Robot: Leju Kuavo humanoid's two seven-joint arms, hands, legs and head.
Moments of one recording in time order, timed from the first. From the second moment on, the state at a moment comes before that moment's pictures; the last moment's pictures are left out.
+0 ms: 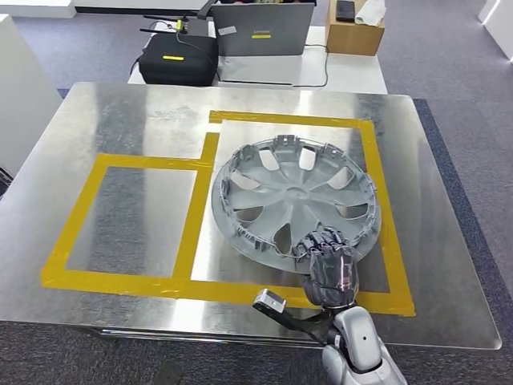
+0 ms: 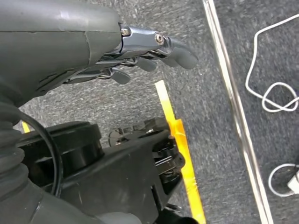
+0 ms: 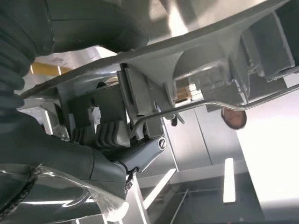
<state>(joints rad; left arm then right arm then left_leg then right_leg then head) -0.06 -0.21 0.30 -0.21 -0.35 0.18 -0.47 -0.07 0.05 0.38 -1.33 1.38 -0.57 -0.08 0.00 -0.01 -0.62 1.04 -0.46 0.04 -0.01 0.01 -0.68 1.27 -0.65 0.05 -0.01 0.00</state>
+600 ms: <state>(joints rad) -0.09 -0.21 0.28 -0.21 -0.47 0.20 -0.39 -0.36 0.07 0.43 -0.82 1.42 -0.53 -0.02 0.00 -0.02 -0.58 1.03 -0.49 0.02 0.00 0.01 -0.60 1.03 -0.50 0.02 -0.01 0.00</state>
